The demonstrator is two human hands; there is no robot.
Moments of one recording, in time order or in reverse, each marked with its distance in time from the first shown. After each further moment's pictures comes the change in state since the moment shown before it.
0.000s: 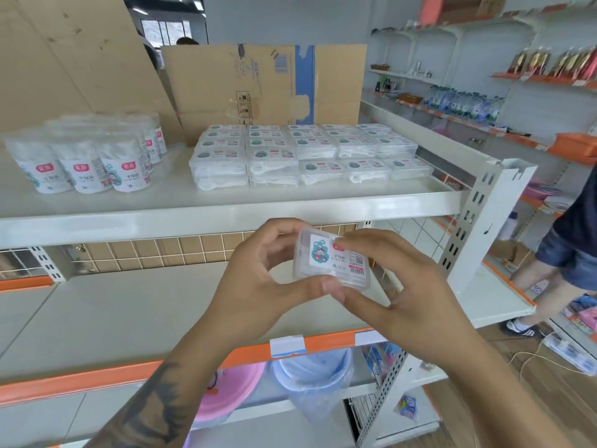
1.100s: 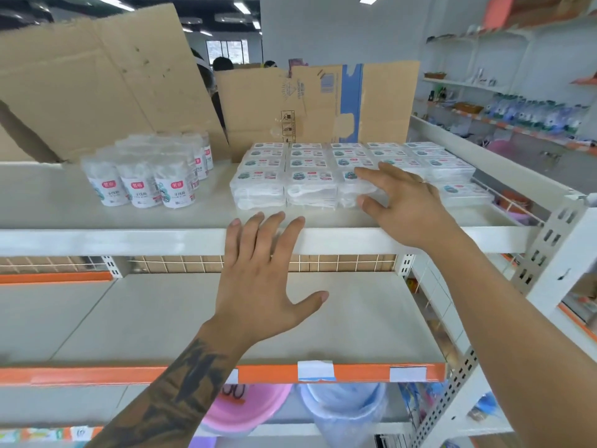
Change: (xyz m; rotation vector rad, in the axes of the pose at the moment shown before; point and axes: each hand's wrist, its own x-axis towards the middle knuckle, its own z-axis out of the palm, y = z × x) left_hand 0.024 -0.040 -0.040 1.474 0.210 0.128; right_hand 0.171 0.080 0.008 -0.473 -0.183 0.196
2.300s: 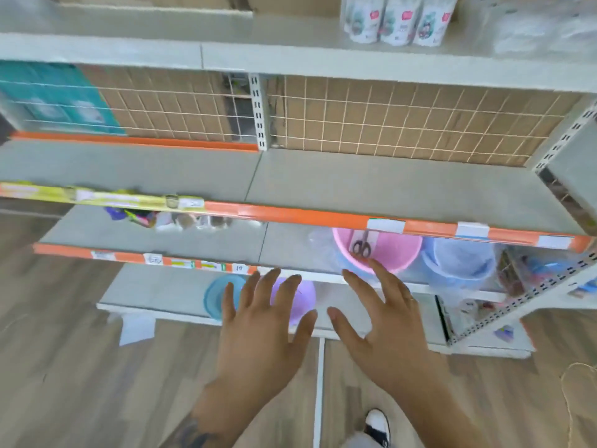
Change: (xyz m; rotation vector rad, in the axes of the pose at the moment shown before) left_hand -0.413 -0.224 -0.149 -0.138 -0.414 -0.381; right_hand -0.375 -0.385 0.252 0.167 -0.066 0.014
